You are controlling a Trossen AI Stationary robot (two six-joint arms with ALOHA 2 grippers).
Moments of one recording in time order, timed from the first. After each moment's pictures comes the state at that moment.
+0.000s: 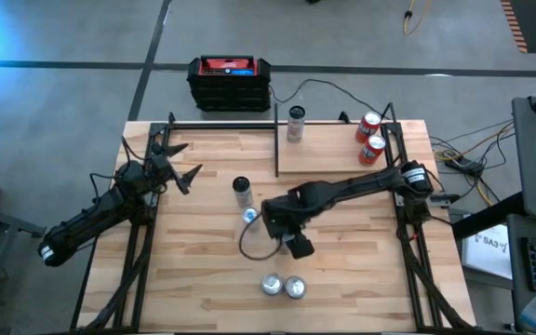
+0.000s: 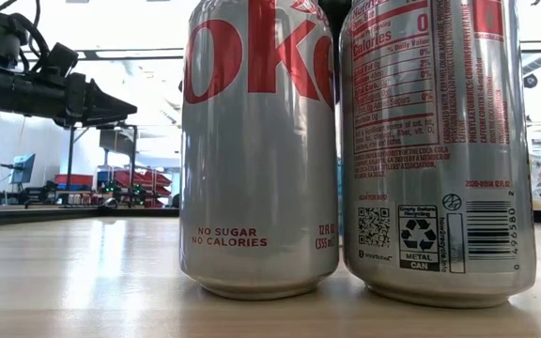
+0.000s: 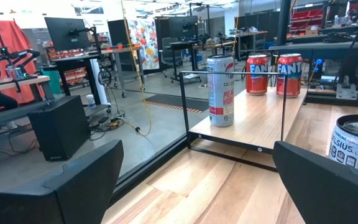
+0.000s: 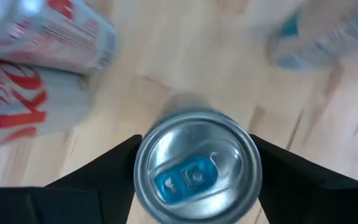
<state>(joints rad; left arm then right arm) 0.63 0.02 0.03 0.01 -0.02 0.12 0.13 1.97 1.70 -0.98 -0.20 -0.17</state>
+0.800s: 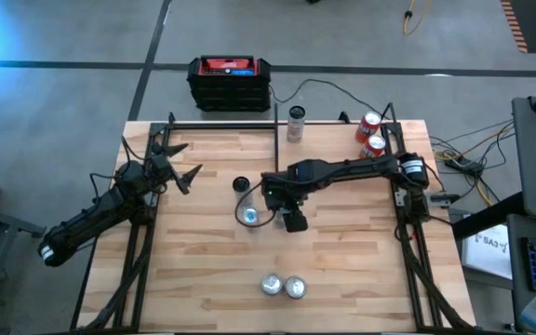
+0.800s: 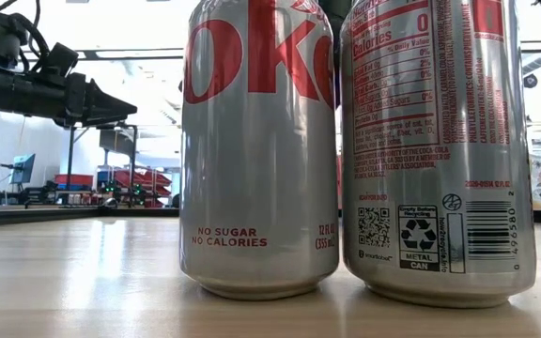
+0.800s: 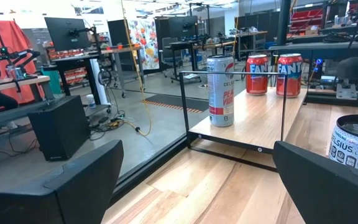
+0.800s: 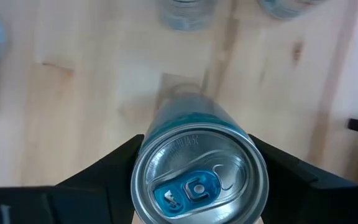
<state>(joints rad) 0.63 0.02 0.03 0.01 -0.02 0.12 -0.02 1.97 1.69 -1.02 -0.10 -0.19</state>
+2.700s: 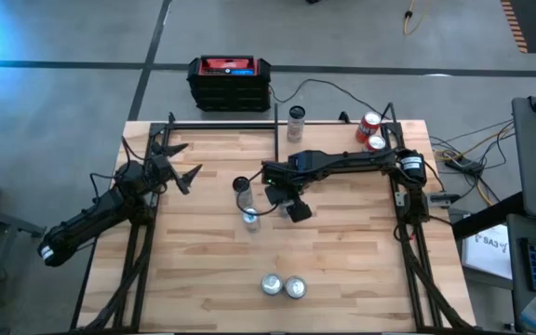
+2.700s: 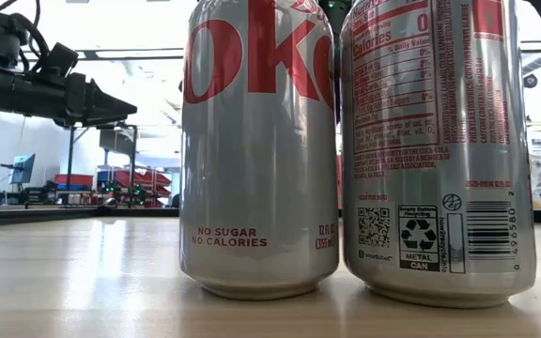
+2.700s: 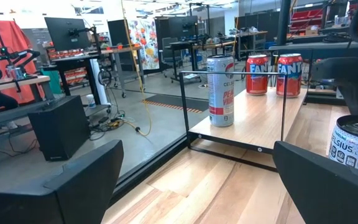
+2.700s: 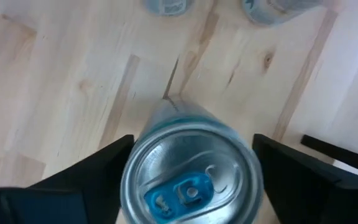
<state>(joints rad) 0.63 0.02 0.03 0.01 -0.02 0.12 -0.09 1.97 1.69 -1.02 -0.11 -0.45</state>
